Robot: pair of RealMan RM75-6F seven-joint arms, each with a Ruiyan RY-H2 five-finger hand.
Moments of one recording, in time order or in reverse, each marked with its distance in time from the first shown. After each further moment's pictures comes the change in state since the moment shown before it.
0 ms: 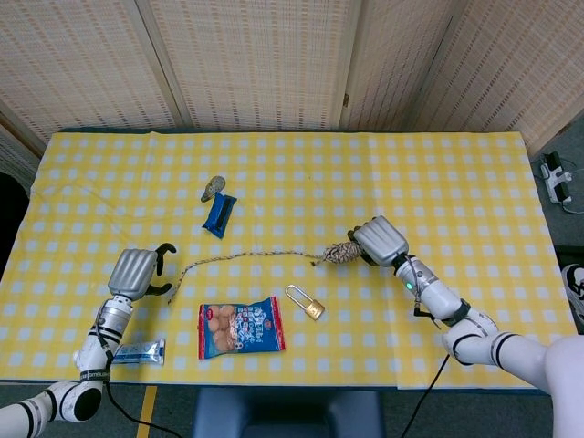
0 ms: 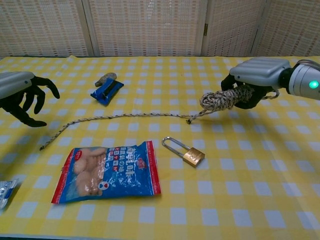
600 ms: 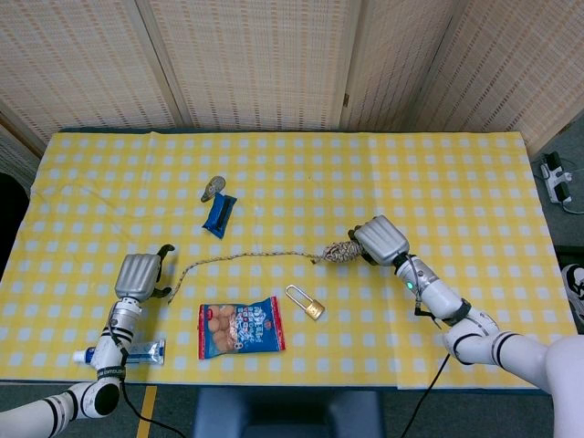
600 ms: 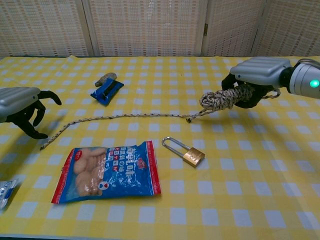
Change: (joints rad) left arm -0.020 -0.112 0.003 0.094 -0.139 0.003 0.138; right arm 0.000 0.007 -0.001 -0.001 0.004 0.001 0.002
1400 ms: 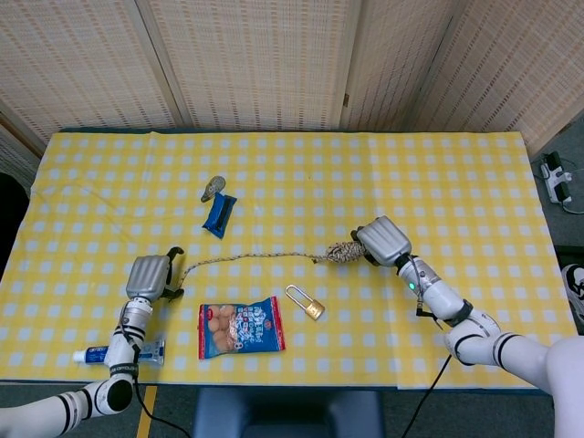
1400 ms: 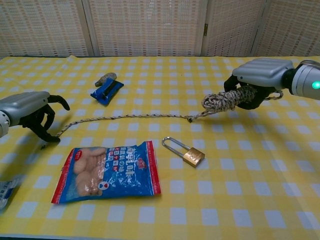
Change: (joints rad) left arm -0.032 -0.043 -0.021 -0.020 -0.116 -0.006 0.046; right arm -0.006 -0.001 -0.005 0.006 0.006 -0.001 -0.002
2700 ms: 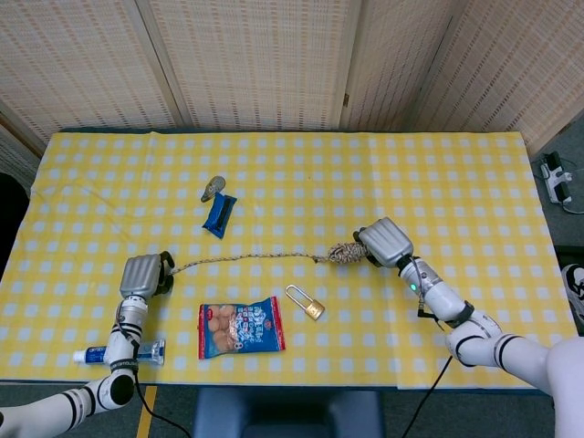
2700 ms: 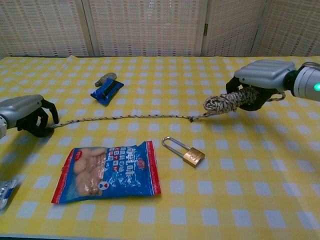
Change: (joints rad) left arm 0.001 -0.045 -0.011 0.107 -0.033 -0.020 -0.063; right arm -0.008 -0.003 -0.003 0.004 0.006 0.000 -0.008
